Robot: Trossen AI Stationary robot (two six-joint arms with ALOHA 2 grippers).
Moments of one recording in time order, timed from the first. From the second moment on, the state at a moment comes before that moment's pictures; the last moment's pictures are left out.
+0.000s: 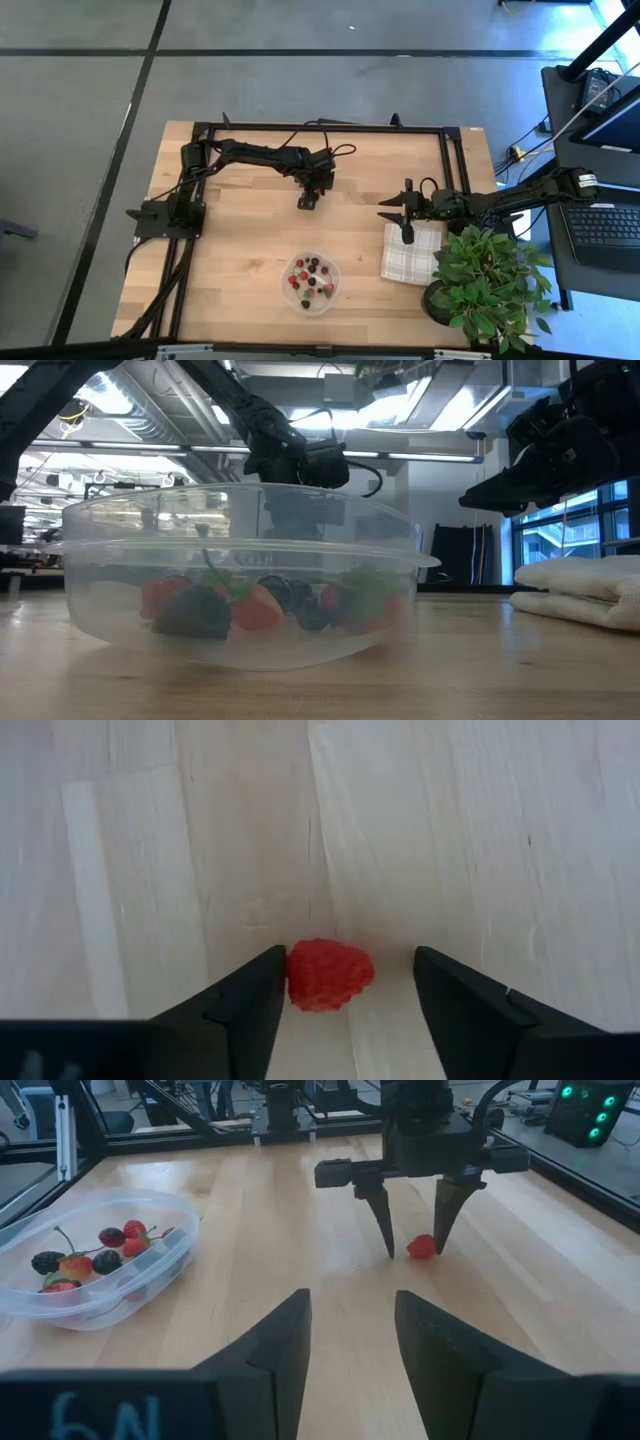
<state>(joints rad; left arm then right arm) 0.32 2.04 1.36 -0.52 0.07 0.44 0.06 0.86 0.08 0.54 0.17 0.09</state>
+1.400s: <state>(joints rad) 0.17 1.87 1.36 -0.68 0.15 0.39 0.06 0.86 0.08 0.53 0.17 0.08</state>
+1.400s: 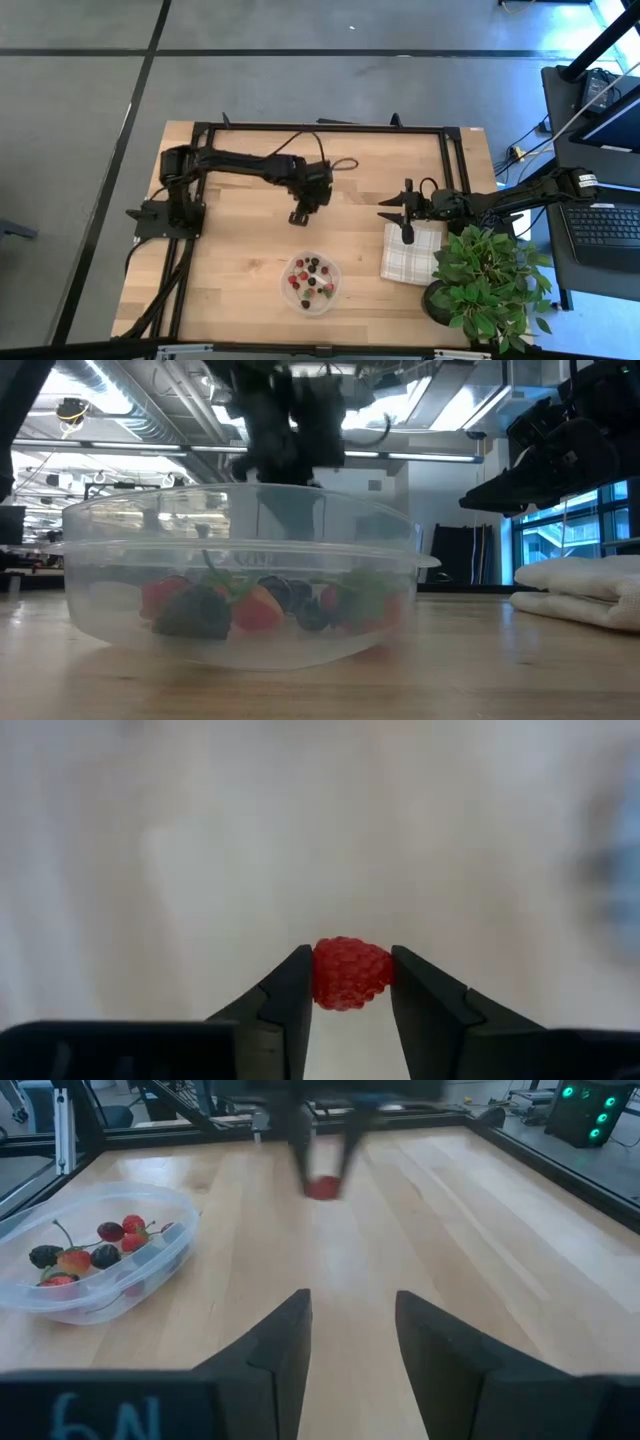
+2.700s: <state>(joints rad) -0.30 1.95 1.36 -0.40 0.15 0.27 0.06 0.86 0.08 0.54 0.17 0.10</state>
